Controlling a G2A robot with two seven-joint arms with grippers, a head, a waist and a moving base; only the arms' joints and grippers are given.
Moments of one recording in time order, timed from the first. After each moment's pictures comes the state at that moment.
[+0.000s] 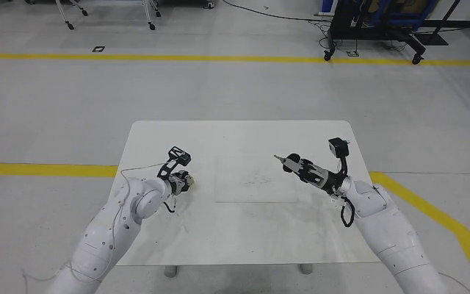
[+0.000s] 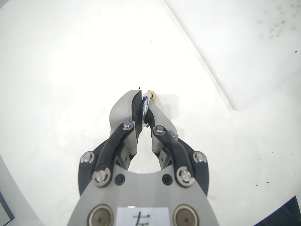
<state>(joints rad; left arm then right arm) 1.11 -1.04 -1.00 -1.44 1.00 -0.18 -0.77 -1.26 -1.04 1.23 -1.29 0.07 -1.01 0.58</state>
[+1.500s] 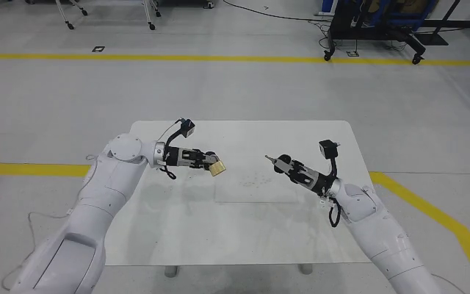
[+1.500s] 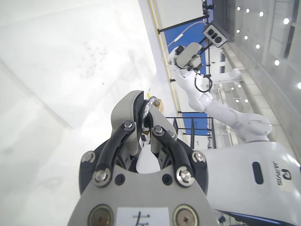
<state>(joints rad) 0.61 -1.21 -0.89 -0.71 -0.46 -0.41 -1.41 -1.28 -1.06 1.18 -1.33 -0.01 -0.92 0.46</state>
